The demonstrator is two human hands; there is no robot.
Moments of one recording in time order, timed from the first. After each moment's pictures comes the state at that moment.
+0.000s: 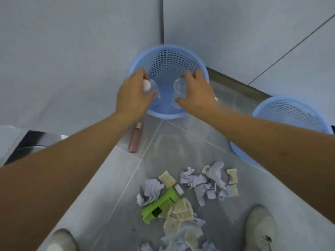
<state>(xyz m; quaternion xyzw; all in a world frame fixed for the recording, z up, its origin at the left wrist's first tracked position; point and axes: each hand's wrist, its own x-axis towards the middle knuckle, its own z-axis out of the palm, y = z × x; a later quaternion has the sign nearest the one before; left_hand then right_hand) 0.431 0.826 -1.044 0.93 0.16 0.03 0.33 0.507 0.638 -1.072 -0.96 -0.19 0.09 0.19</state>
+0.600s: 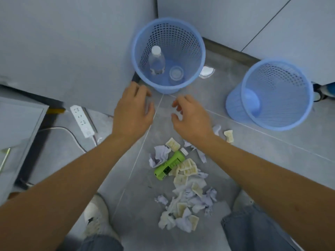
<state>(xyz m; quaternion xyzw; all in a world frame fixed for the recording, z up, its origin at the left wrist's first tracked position) 0.299 0.815 -0.990 0.96 0.05 0.01 0.26 0.324 0.630 -1.009 -0.93 -0.12 0.12 0.31</state>
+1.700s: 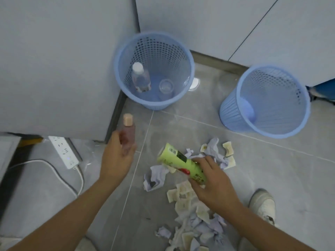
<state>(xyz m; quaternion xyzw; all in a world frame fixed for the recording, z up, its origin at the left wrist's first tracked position) 0.257 0.845 -1.090 0.87 0.22 -0.10 0.43 0.219 0.554 -1.052 -0.93 -0.07 0.21 0.28</state>
